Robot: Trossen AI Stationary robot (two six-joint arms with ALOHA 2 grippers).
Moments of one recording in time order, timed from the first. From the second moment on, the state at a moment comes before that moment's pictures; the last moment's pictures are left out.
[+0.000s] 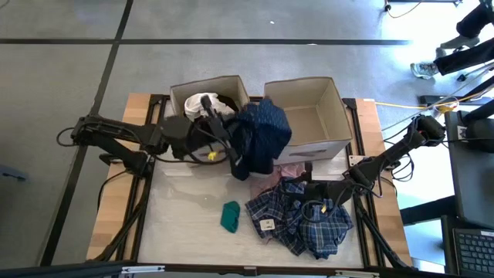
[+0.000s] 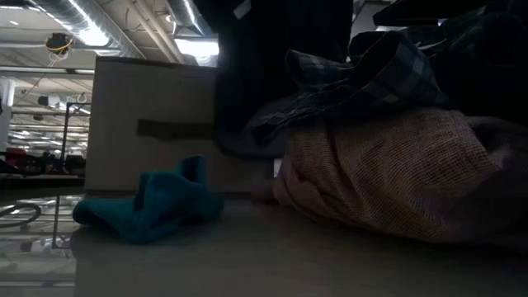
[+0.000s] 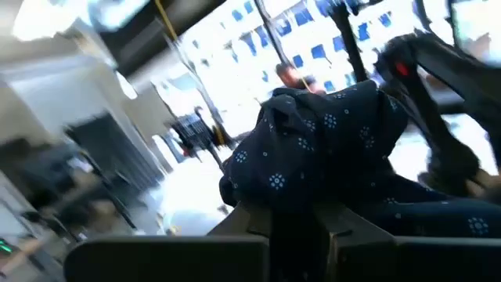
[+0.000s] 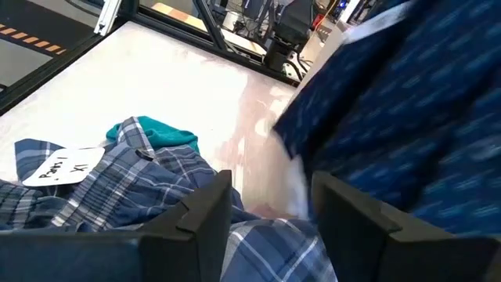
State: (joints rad) left arm -0.18 1.35 1.35 0.09 -0.74 0.49; right arm 0.60 1.16 0.64 0.13 0.62 -0.14
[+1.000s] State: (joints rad) left arm 0.28 1.62 1.47 0.95 -0.02 0.40; right arm 0.60 1.16 0.64 0.14 0.67 -0.17
